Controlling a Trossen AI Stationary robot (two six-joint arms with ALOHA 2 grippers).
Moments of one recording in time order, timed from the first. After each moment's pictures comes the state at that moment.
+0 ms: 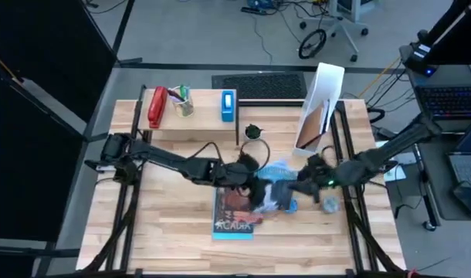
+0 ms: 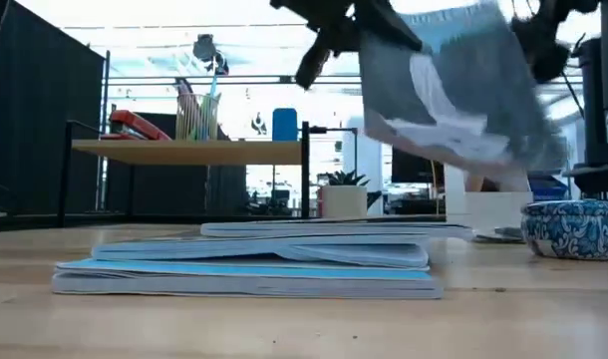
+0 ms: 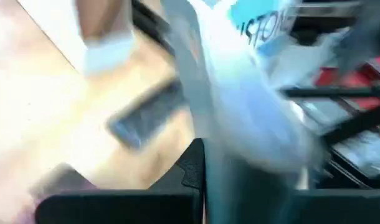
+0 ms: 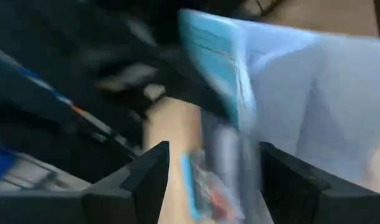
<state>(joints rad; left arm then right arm) -0.17 1.83 1.42 -0.03 -0.28 -0.63 0.49 0.68 0.52 -0.04 0.45 0.78</state>
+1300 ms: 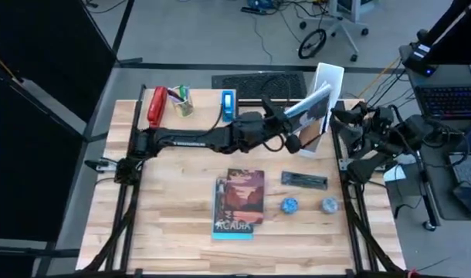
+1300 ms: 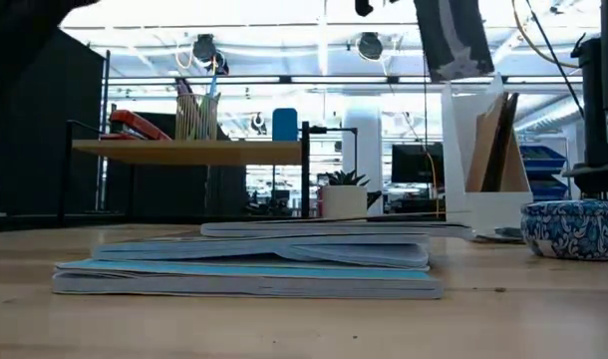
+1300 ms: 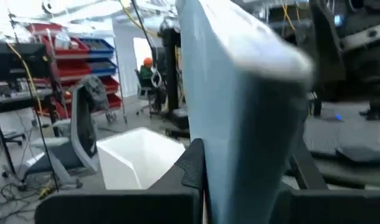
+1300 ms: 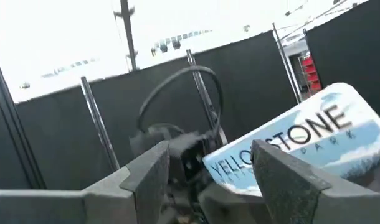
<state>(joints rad) 0.04 2.16 2.05 0.28 -0.44 0.14 0.49 0.50 0.82 0.17 0.81 0.04</state>
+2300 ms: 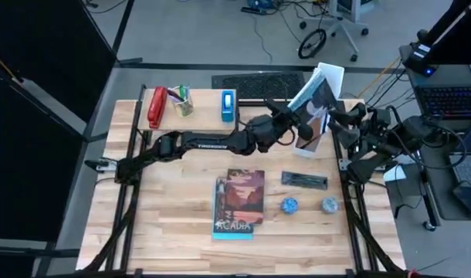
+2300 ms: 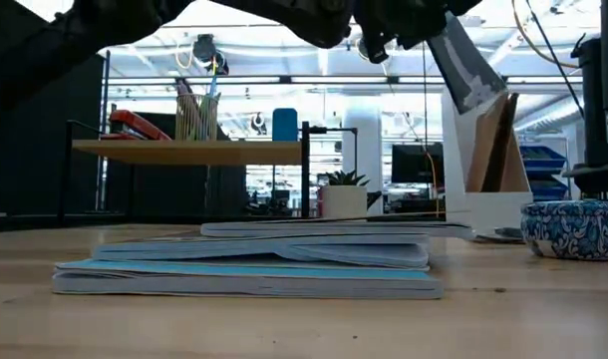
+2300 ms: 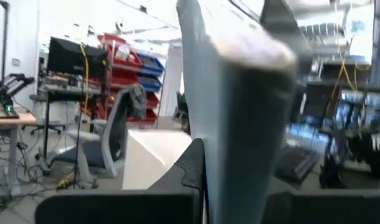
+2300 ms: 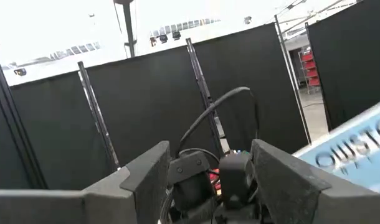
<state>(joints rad) 0.10 2.41 2.19 0.63 -0.59 0.06 0.49 0.50 0.82 0.09 0.81 0.04</state>
